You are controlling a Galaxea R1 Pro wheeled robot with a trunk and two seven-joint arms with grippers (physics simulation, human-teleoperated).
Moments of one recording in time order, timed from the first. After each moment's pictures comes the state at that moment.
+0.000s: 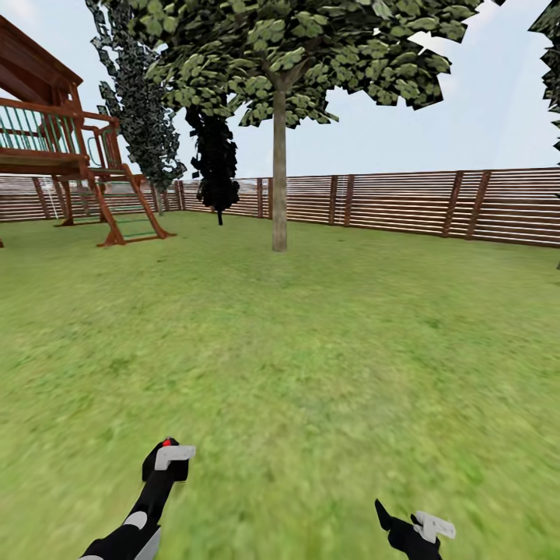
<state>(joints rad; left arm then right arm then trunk) -0.52 0.06 -0.11 -0.24 0.04 -0.56 0.10 -0.44 -0.10 -1.01 -0.02 0.43 -0.53 0.49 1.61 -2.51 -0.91</state>
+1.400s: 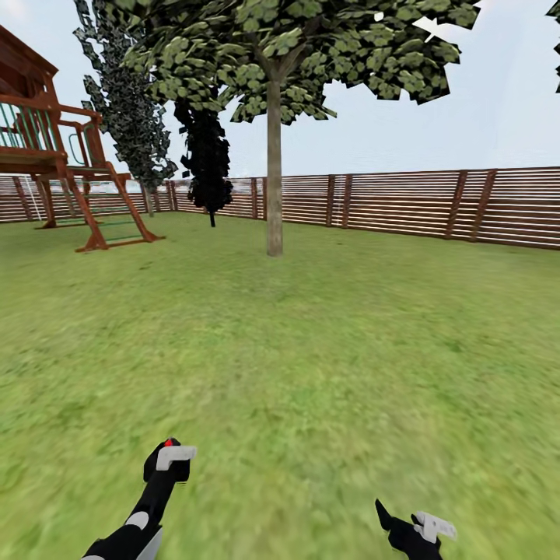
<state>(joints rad) -0.52 0.05 -0.11 -0.24 0.04 -0.56 0.10 -0.44 -0.10 -1.01 -0.02 0.43 -0.53 0.49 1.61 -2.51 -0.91</state>
